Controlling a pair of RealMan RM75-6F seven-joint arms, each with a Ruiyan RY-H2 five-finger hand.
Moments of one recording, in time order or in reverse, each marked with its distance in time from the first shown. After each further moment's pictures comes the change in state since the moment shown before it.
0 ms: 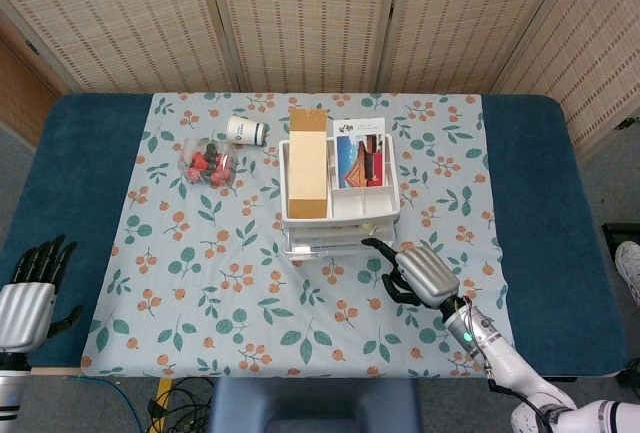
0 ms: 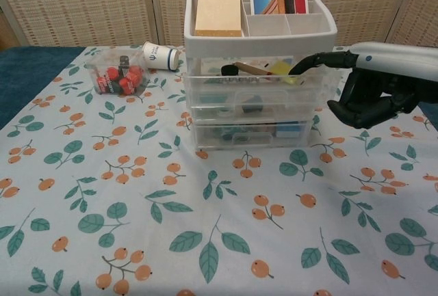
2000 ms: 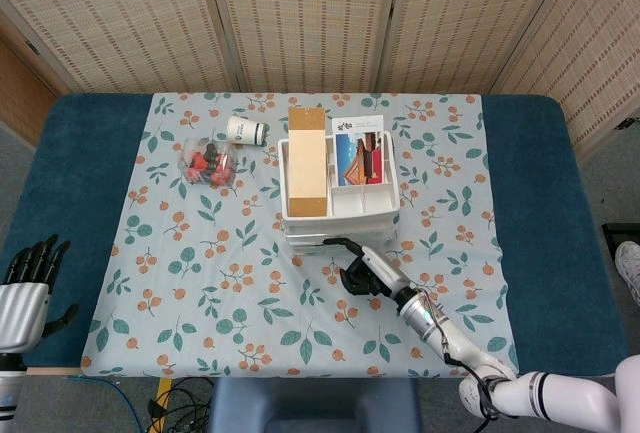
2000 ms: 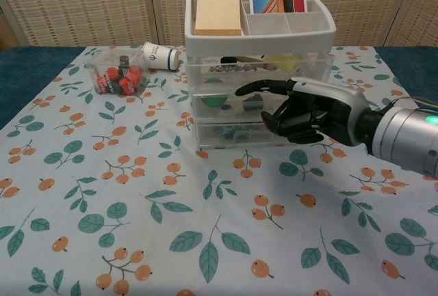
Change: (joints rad) left arm 0.009 -0.008 -0.006 0.023 -0.003 0.009 -0.023; right arm 0.081 -0.302 0.068 0.320 -0.038 -0.147 0.682
